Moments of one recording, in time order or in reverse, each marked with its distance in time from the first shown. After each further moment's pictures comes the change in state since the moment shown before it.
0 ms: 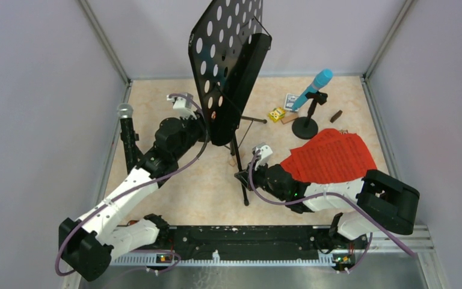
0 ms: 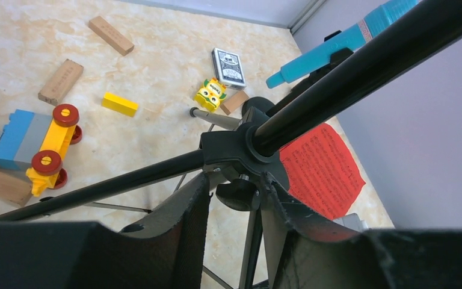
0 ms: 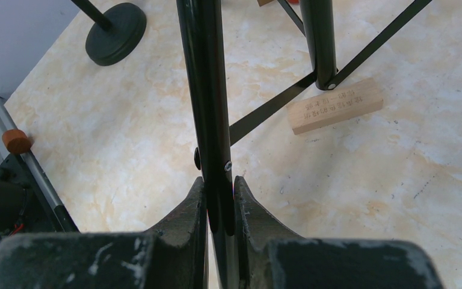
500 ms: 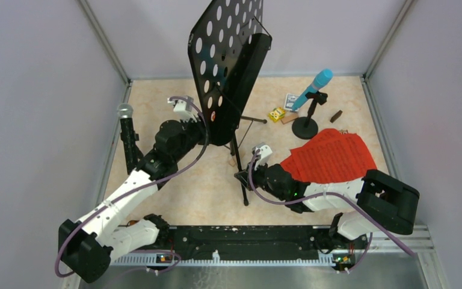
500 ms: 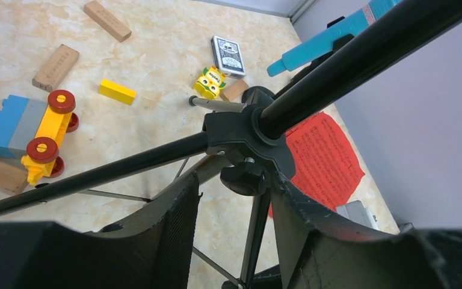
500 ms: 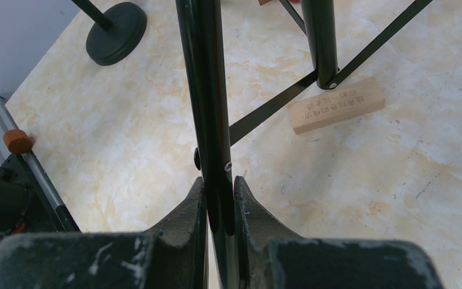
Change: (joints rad) left arm 0.002 -0.028 -0.032 -0.007 0.009 -0.009; right arm 0.000 0.001 0.006 -0.008 -0.002 0.005
